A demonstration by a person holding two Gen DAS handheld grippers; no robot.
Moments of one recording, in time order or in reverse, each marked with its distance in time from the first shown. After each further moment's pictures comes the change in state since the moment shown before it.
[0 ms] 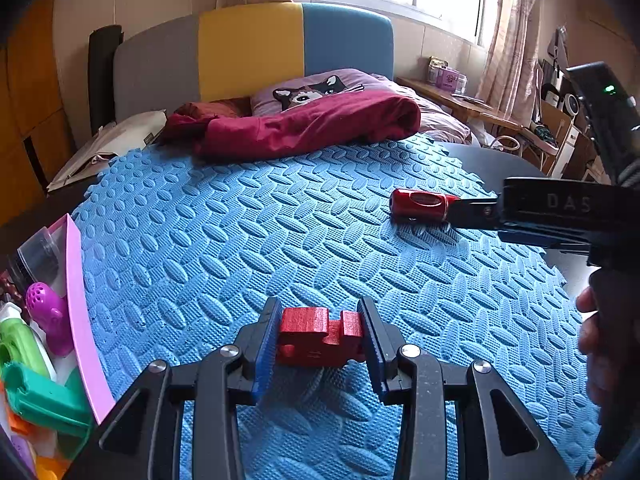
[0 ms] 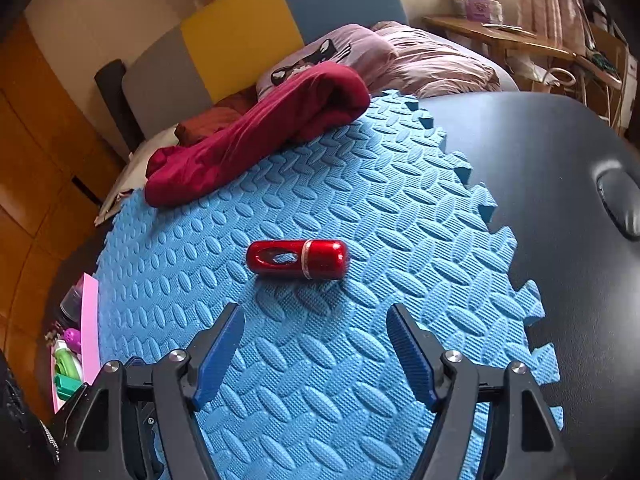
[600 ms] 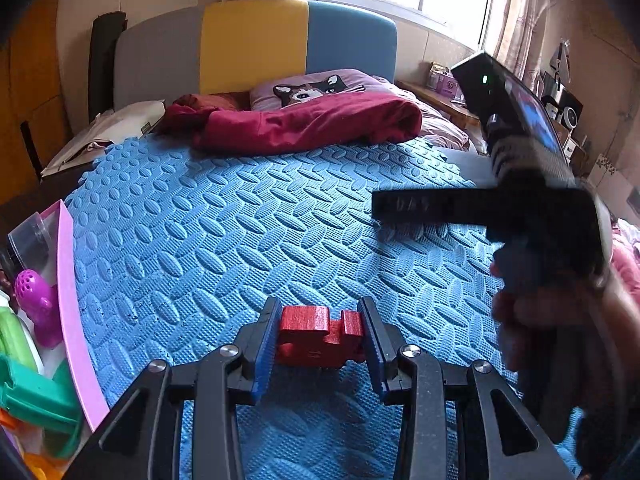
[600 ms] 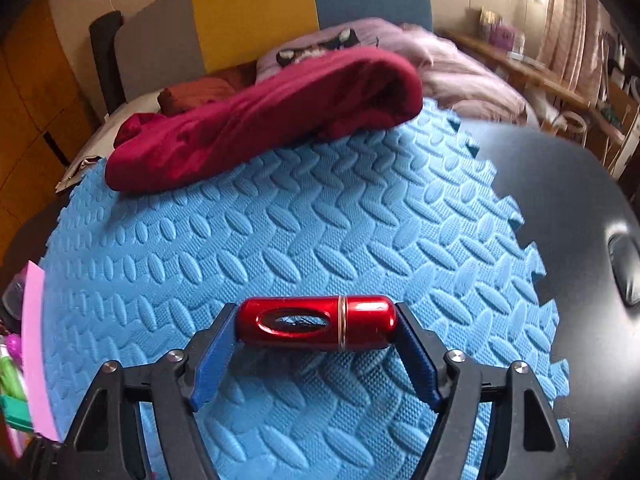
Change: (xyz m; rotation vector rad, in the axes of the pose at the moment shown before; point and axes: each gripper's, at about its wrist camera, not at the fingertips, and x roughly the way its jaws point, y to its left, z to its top) left arm 0.000 0.005 -0.001 -0.043 0.005 -0.033; right arm 0.063 0.042 0.020 -0.161 -0.029 -0.189
